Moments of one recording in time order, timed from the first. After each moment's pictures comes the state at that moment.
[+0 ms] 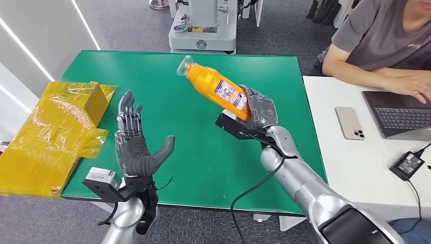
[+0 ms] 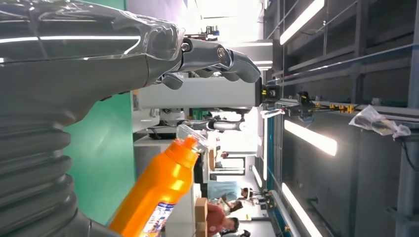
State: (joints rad) left arm -0.15 -0.19 -0.41 -1.48 0.00 0.31 -0.62; right arm -0.83 0.02 0.72 -0.50 0.61 -0.44 -0.15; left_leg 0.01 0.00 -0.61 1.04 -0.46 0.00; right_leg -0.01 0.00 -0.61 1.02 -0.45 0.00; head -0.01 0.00
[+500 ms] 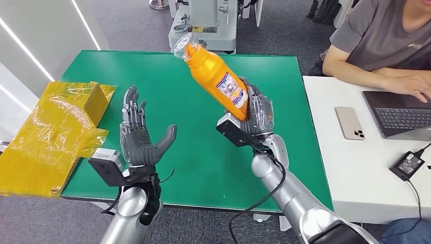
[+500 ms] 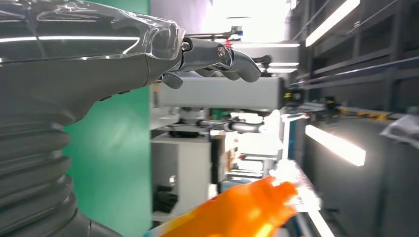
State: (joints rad) left arm -0.22 -0.20 -0.41 -1.40 0.05 0.34 -0.55; right arm -0.72 0.10 0.56 -0.62 0.52 -0.62 -0.43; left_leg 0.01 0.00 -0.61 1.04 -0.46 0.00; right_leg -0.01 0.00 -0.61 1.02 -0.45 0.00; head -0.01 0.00
